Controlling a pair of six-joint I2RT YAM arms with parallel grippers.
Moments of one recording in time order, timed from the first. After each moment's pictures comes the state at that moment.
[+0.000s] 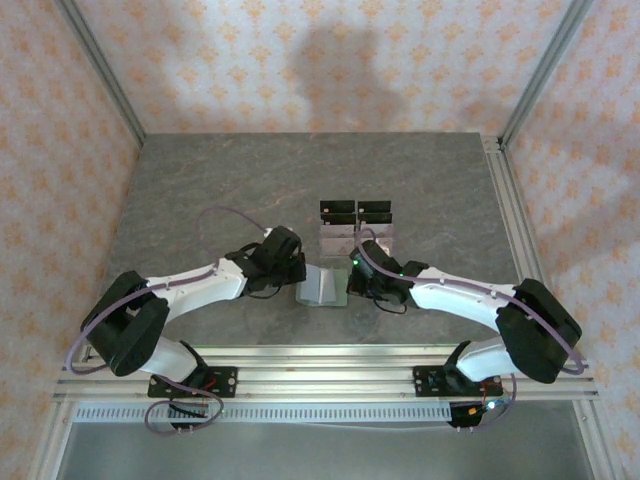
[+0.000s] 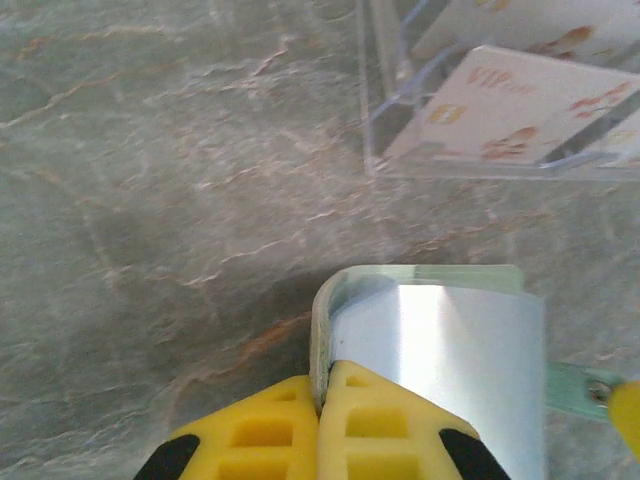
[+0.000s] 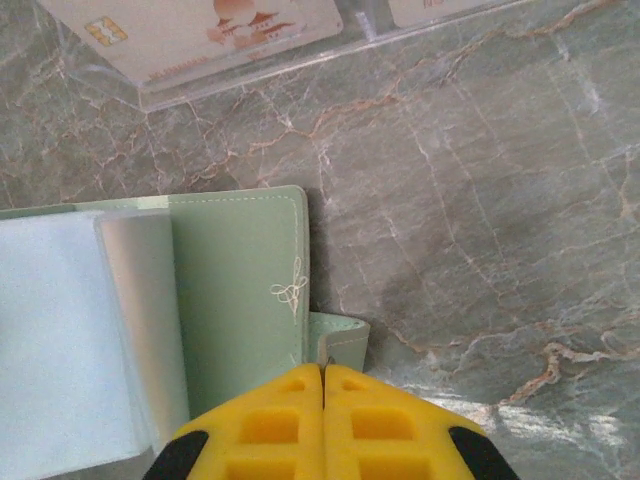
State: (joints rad) left arm -0.67 1.45 0.77 -0.24 0.00 -0.81; right arm 0.81 1.37 0.69 -0.33 0.06 0.95
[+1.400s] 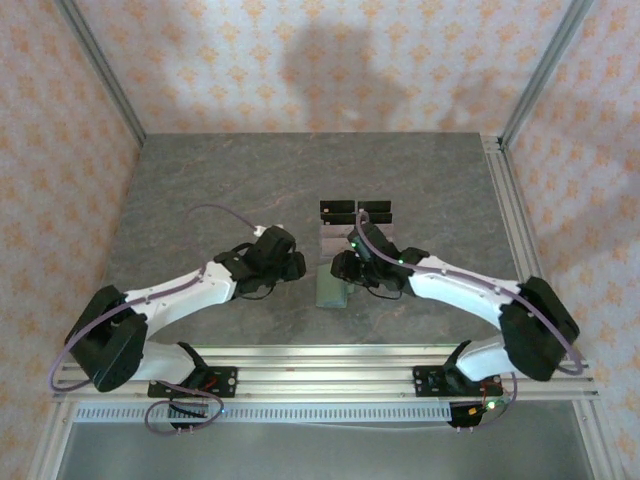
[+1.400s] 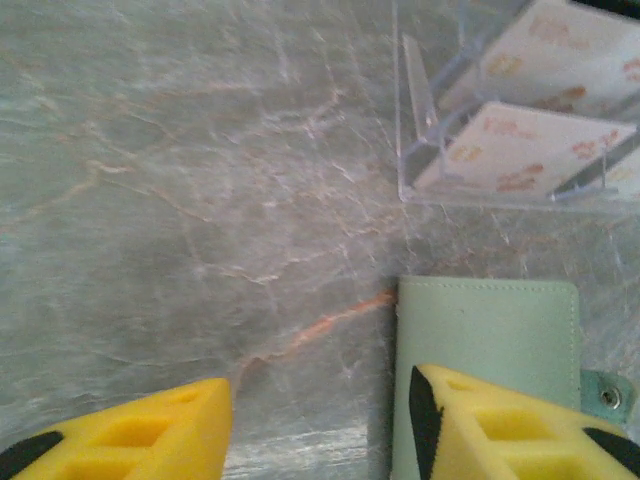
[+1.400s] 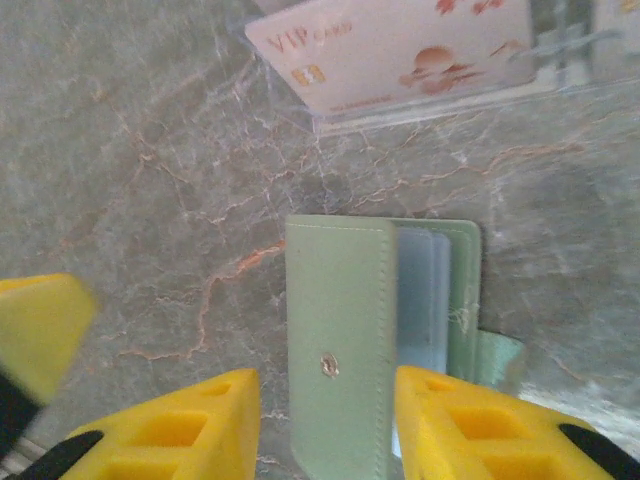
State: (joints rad) left arm -0.66 1.33 0.76 -0.37 -0.12 -0.82; right arm 0.78 1.43 0.82 -0.32 -0.10 0.93
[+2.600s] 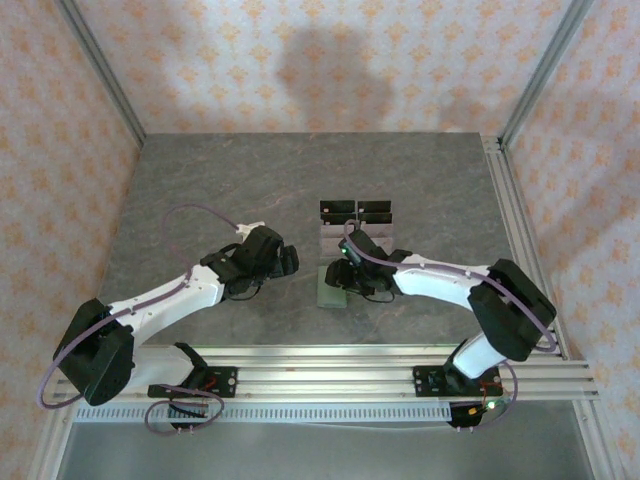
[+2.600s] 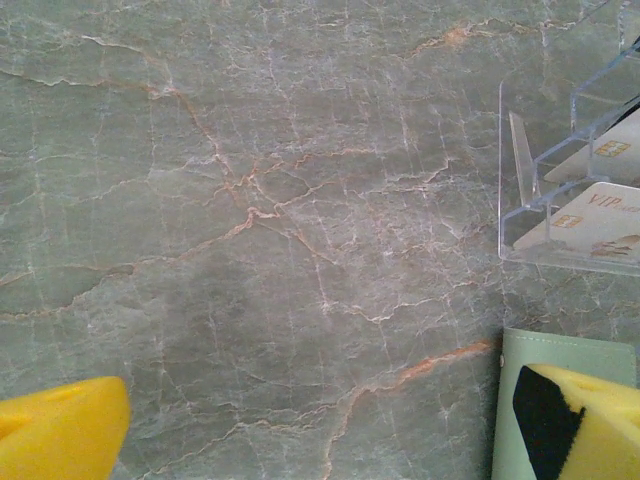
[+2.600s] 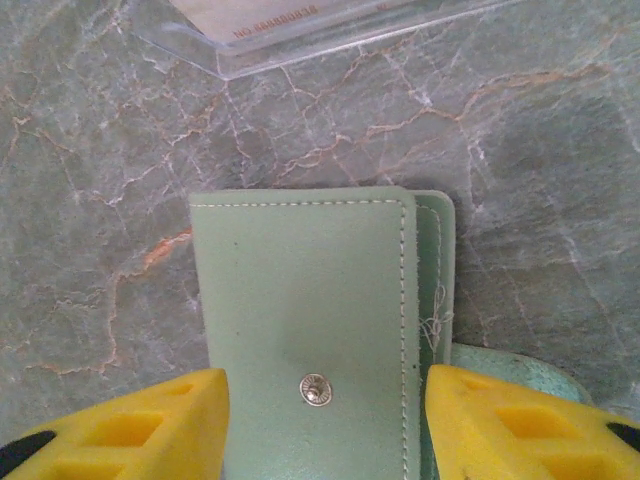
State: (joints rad) left arm -0.62 1.26 0.74 -0.44 -0.24 -0.81; right arm 0.79 1.54 0.80 -0.29 -0.11 0.94
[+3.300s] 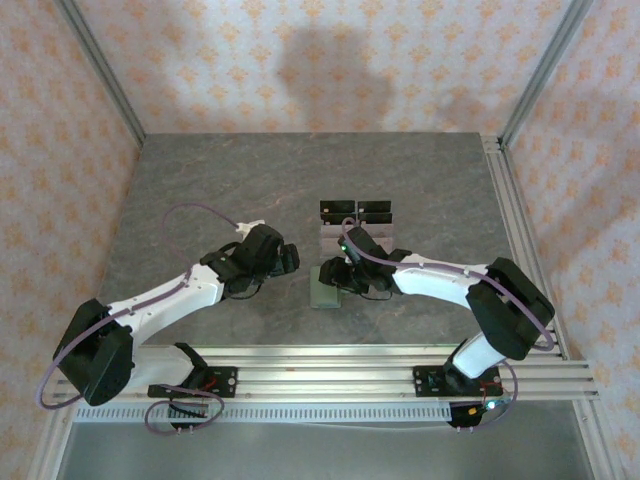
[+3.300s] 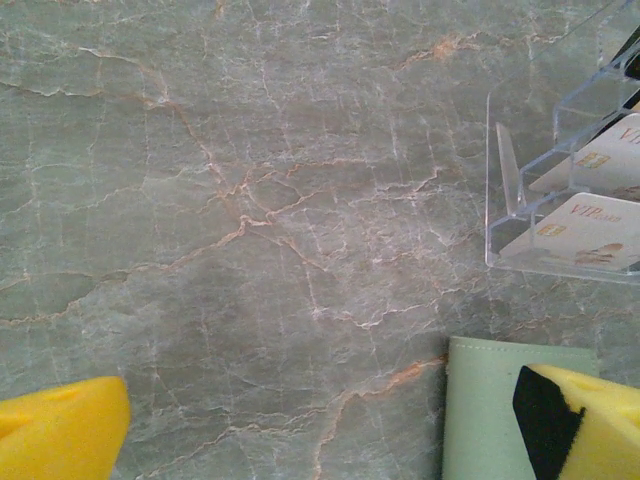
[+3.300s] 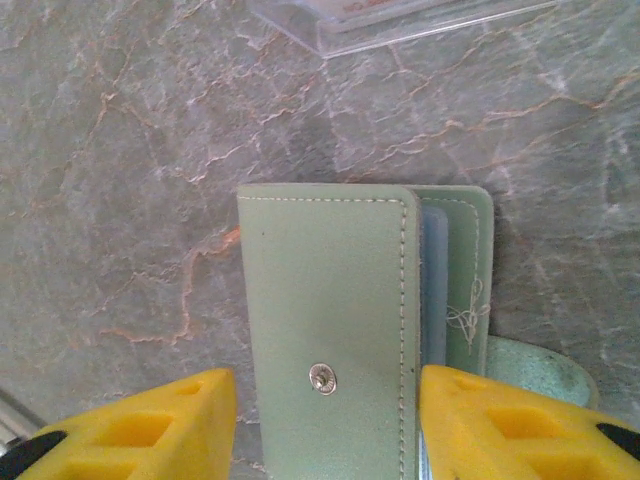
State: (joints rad) left arm -0.62 1.26 0.75 -0.45 -0.24 -0.81; right arm 0.78 1.55 0.81 -0.20 -0.22 0.94
